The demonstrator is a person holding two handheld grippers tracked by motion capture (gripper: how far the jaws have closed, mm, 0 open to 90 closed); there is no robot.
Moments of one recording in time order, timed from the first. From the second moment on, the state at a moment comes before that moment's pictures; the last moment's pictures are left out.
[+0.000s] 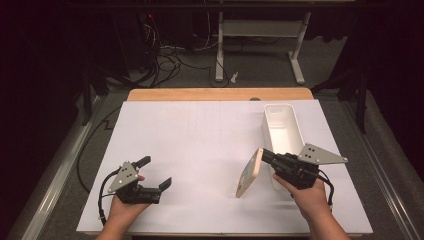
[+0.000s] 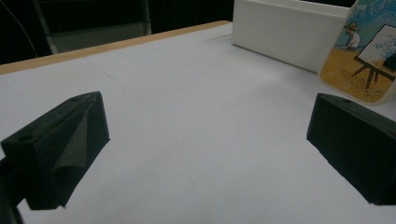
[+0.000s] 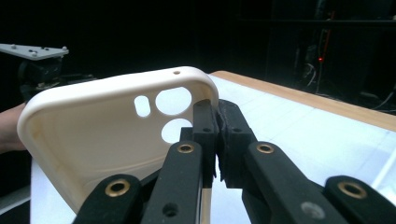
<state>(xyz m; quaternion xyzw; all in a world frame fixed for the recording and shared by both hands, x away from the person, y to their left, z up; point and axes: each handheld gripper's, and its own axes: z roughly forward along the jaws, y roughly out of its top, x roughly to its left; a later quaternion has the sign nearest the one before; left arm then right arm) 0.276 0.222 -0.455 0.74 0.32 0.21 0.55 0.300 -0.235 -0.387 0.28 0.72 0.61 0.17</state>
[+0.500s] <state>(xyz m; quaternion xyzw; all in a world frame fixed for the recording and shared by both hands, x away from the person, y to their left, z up) 0.275 0.221 -0.455 0.74 0.32 0.20 0.55 0.298 -0.248 -0.379 0.30 0.70 0.62 0.21</state>
